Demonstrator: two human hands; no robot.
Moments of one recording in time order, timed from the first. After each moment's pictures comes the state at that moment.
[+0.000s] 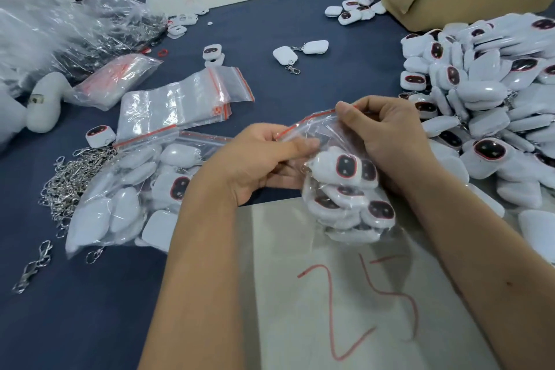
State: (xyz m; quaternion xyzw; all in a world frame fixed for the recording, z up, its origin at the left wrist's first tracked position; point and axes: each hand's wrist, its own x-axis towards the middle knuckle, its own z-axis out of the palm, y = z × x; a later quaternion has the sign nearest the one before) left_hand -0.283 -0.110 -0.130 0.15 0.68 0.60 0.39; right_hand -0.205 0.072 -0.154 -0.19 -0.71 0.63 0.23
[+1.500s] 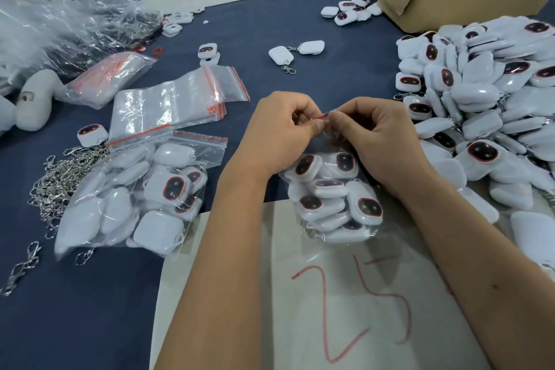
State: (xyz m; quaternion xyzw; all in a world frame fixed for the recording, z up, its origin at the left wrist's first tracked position) left_hand -0.299 -0.069 -0.138 0.33 0.82 0.45 0.07; right_hand -0.202 0.077 -0.157 -0.11 -0.80 0.53 0.24
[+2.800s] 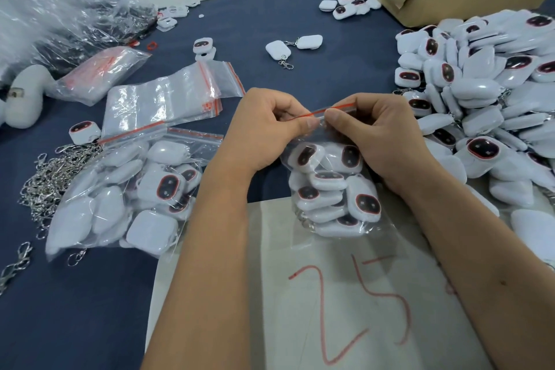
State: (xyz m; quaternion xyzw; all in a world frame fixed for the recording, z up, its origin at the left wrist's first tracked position) left_hand -0.307 -0.083 -0.142 0.31 0.78 0.53 0.12; right_hand -0.202 0.080 -0.156 -0.12 -0.78 0.57 0.22
